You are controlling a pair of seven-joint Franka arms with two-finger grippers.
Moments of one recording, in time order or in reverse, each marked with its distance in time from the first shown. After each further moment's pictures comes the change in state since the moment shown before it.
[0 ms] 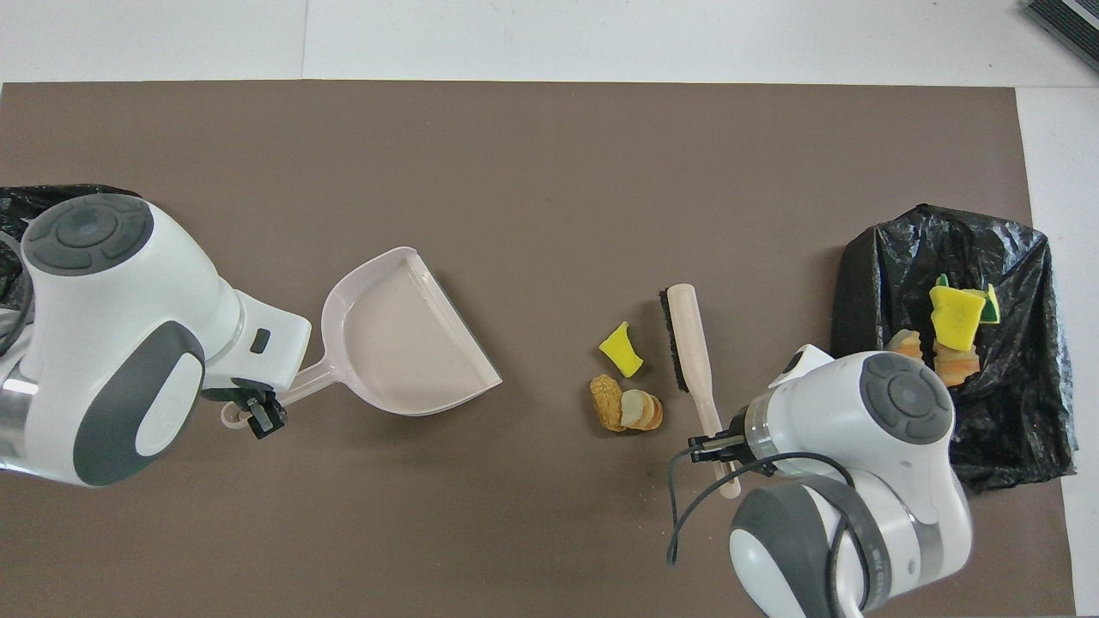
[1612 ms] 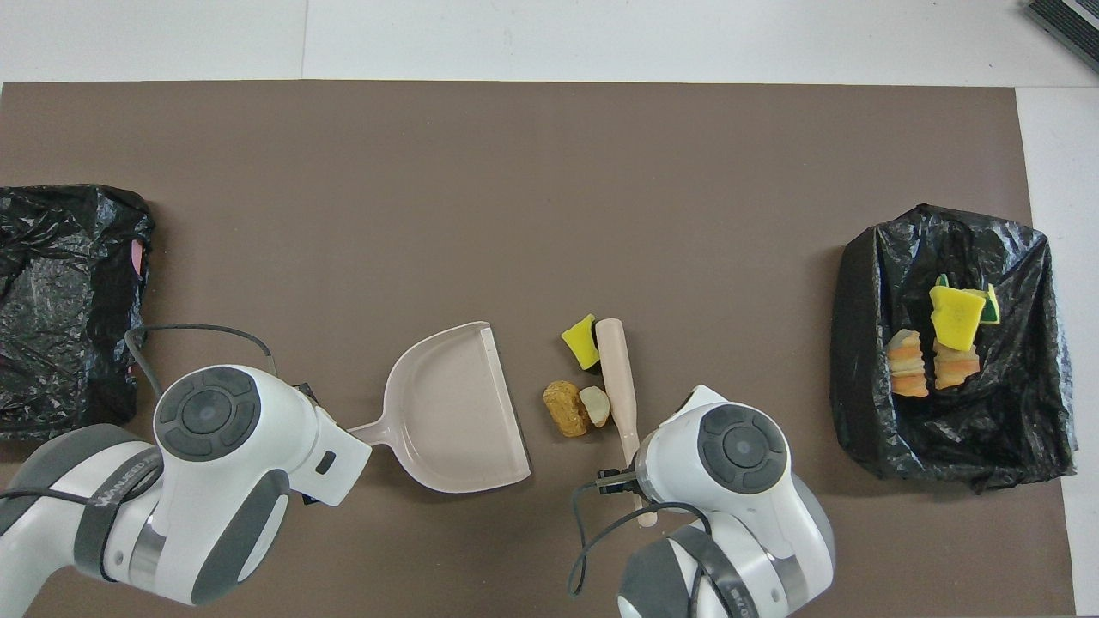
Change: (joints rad) left arm -0.096 -0.153 -0.021 -0.402 0.002 0.390 0.177; right arm 0.239 0.139 0.011 0.059 0.001 0.091 0.226
